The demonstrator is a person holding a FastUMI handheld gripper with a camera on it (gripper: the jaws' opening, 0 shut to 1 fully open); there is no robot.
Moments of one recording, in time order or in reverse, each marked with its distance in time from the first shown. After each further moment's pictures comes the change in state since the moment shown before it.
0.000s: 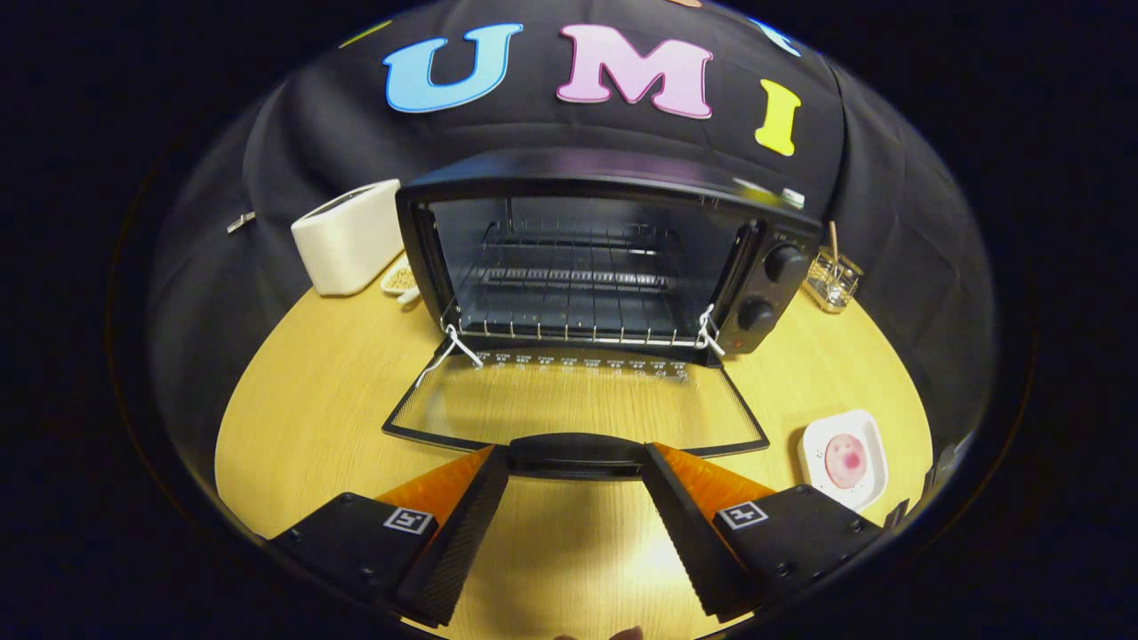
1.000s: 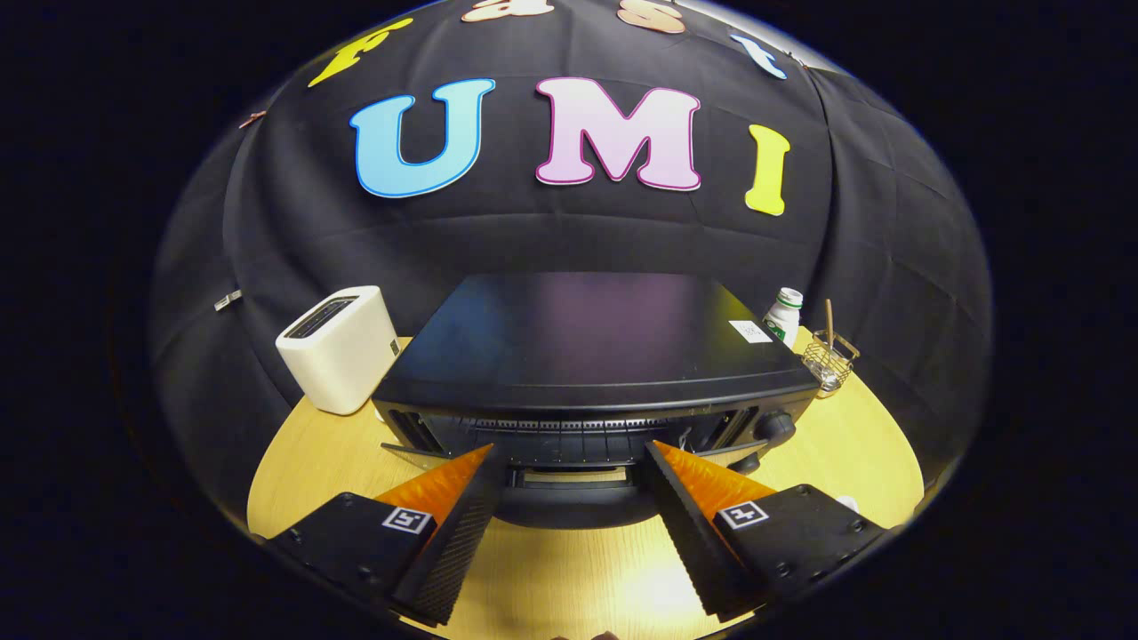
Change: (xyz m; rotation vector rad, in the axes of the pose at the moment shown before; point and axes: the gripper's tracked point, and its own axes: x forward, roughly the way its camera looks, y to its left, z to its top) arm -0.007 -0.010 0.158 0.051 -0.261 -0.025
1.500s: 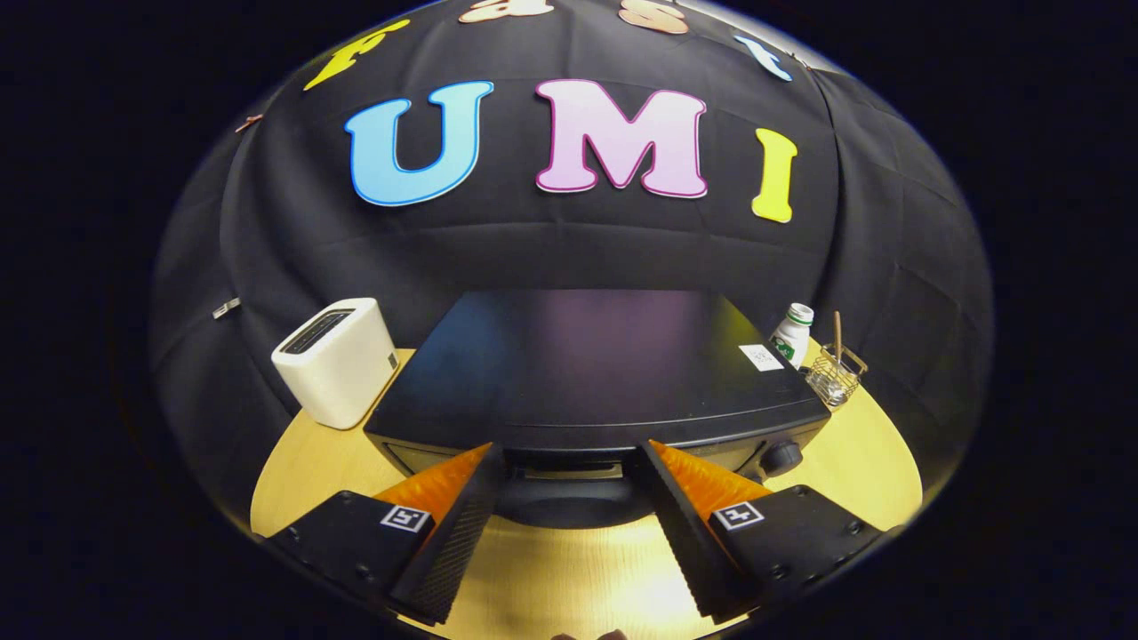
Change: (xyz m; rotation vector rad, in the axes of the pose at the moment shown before) arm 0.027 0.002 0.032 0.006 -0.028 0.007
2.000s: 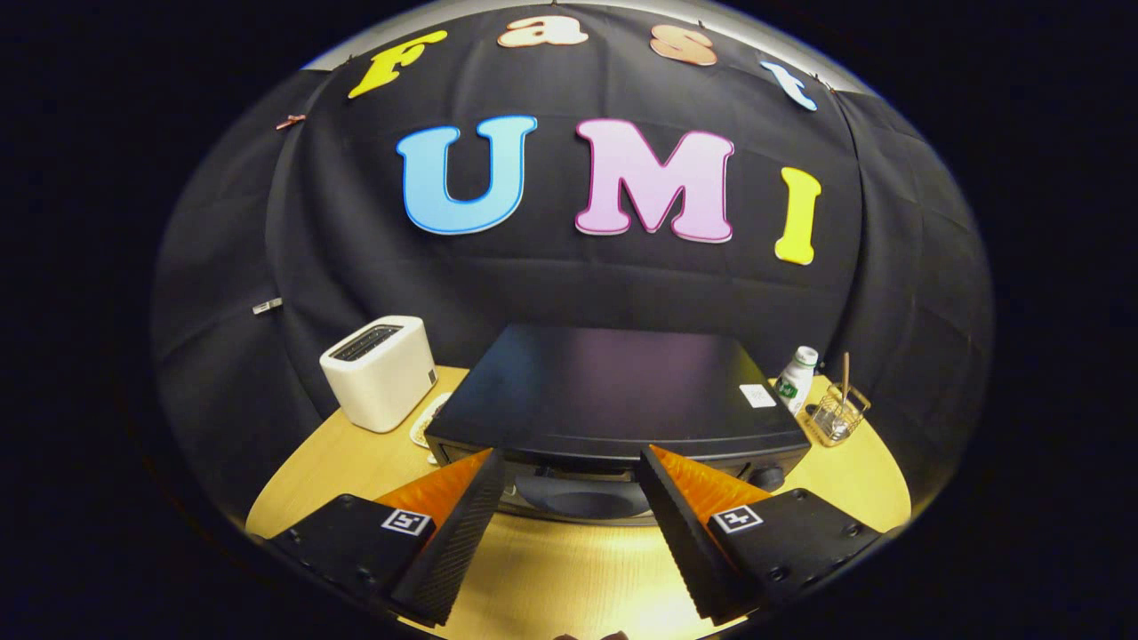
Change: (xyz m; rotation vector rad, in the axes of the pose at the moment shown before) arm -0.035 0.011 0.012 -0.065 -0.064 0.100
